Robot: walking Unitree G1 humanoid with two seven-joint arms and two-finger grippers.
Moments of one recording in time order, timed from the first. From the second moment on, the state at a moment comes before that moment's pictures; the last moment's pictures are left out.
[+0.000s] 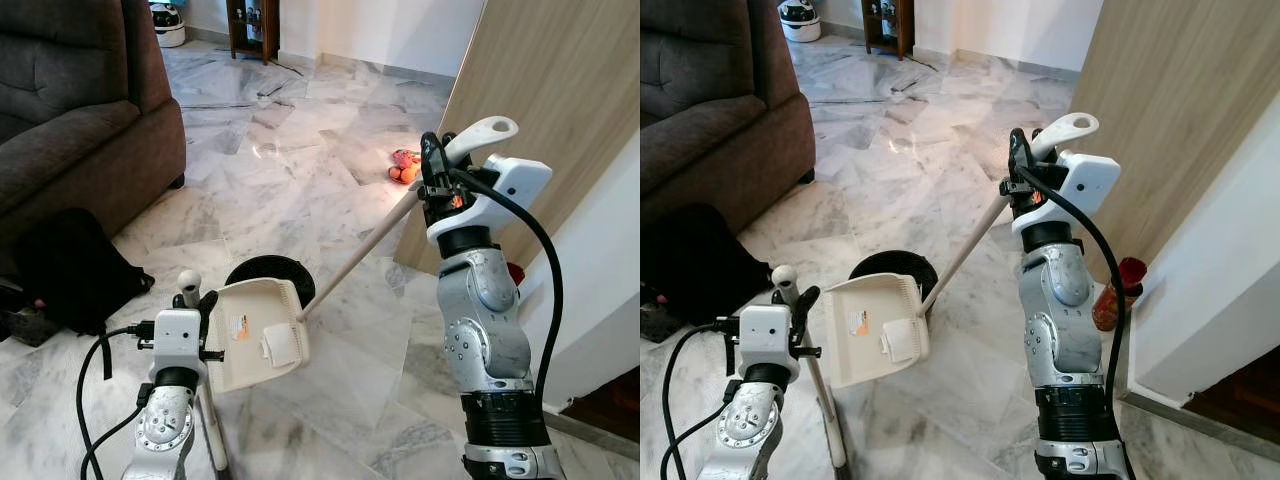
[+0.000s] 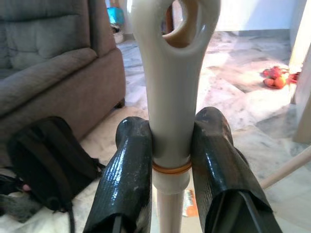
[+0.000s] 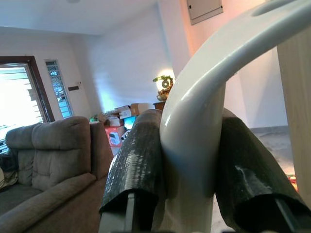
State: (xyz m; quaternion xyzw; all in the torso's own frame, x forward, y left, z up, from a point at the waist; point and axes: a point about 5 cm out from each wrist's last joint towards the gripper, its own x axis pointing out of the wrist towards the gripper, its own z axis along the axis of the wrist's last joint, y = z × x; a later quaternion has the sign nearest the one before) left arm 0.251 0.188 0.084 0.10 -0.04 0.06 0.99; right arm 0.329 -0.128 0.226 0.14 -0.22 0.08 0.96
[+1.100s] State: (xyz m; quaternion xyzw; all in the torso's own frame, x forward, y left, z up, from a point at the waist) left arm 0.240 0.190 0.092 0.17 -0.07 0.07 0.98; right arm 0.329 -0.125 0.228 0.15 -0.22 0.09 0.96
